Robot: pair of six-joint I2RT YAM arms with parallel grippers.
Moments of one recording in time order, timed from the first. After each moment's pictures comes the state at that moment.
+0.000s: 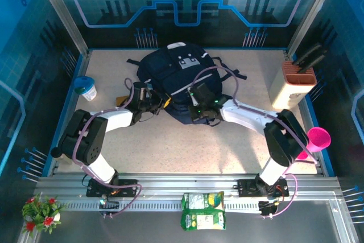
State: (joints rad) left arm -0.28 1.64 0.74 0.33 0.44 -1.29; right arm 0.68 1.65 1.11 -0.45 0.06 0.28
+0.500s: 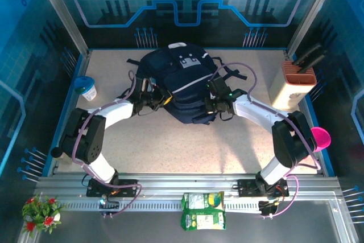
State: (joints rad) left arm -0.28 1.66 0.94 0.02 0.49 -1.08; right arm 0.53 1.61 1.09 -0.53 0.10 0.36
